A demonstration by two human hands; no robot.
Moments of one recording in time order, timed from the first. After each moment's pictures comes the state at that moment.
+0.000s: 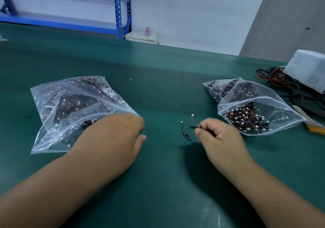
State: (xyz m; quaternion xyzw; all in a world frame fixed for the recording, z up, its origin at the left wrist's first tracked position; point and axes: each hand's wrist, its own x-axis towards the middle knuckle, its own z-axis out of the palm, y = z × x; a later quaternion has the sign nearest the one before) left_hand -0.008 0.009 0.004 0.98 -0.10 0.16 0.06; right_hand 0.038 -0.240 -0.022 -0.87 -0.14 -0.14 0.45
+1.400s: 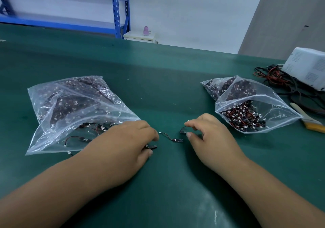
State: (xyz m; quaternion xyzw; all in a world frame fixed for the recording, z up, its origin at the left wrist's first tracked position) left_hand -0.009 -0.002 -0.001 0.97 -0.21 0.09 0.11; right_hand 0.047 -0.238 -0.024 -0.94 -0.18 -0.14 0.26
